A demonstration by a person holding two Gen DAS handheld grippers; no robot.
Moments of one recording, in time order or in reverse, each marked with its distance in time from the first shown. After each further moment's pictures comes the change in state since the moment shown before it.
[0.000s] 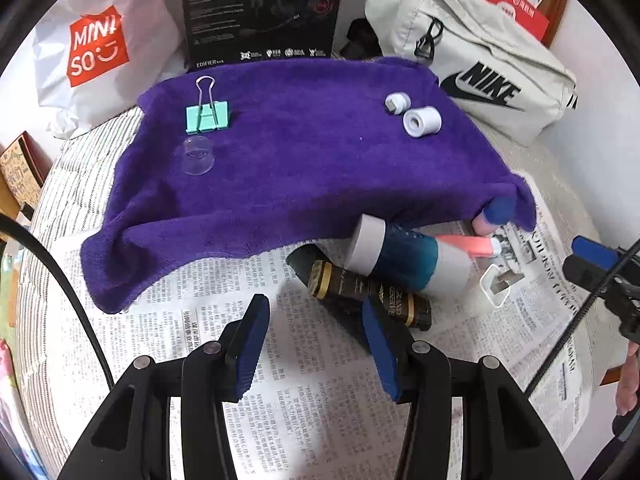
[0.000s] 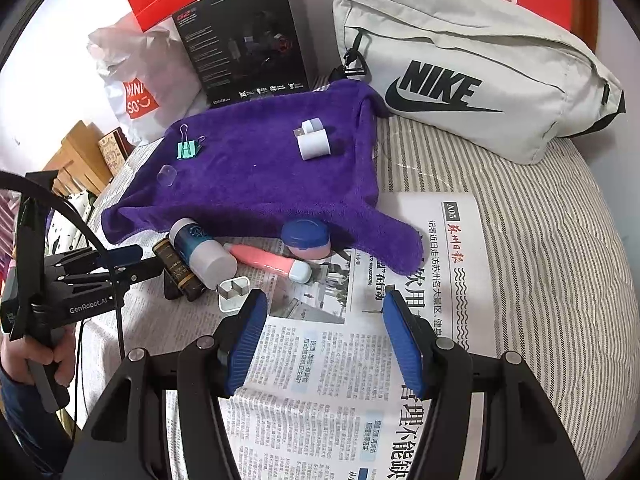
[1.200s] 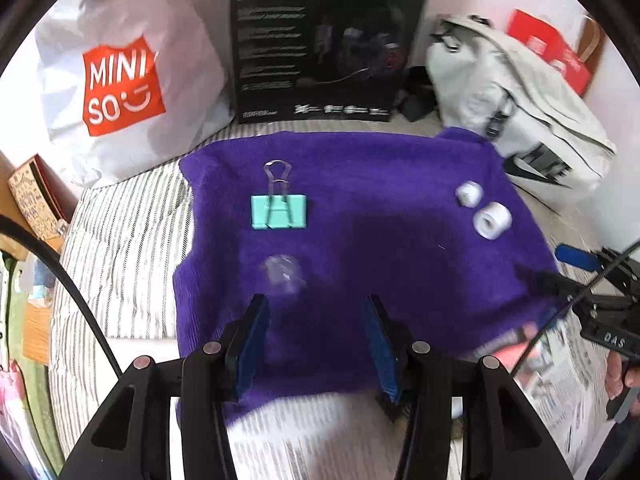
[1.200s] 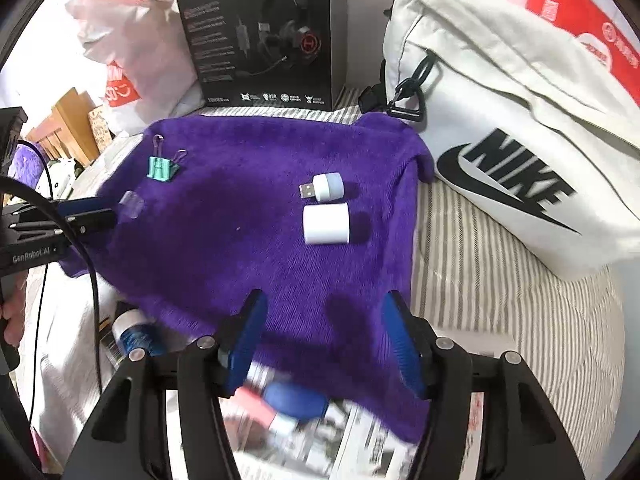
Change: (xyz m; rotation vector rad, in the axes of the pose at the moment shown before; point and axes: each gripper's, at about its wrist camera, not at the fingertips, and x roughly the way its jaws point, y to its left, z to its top) left arm 0.000 0.059 0.076 -0.037 -0.082 0.039; right arm 0.071 0.025 0.091 -0.169 0.016 -0.046
